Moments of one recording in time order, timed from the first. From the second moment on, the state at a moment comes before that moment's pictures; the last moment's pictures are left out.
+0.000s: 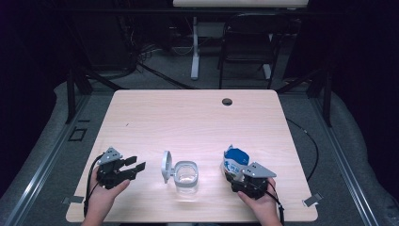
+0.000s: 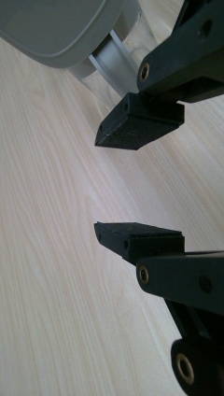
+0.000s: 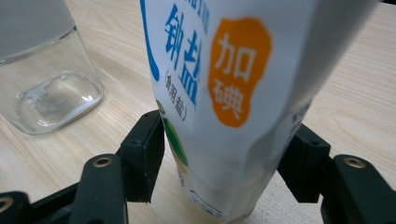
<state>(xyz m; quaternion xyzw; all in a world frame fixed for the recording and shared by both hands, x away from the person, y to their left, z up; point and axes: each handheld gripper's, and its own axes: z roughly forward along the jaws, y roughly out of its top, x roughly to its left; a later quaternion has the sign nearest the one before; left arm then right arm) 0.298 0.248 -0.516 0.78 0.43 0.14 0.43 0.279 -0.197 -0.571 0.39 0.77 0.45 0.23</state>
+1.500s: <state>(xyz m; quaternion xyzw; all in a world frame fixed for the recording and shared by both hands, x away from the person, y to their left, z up) 0.298 0.248 -0.515 0.78 0.43 0.15 0.43 0.284 -0.194 -0.584 0.40 0.77 0.44 0.23</state>
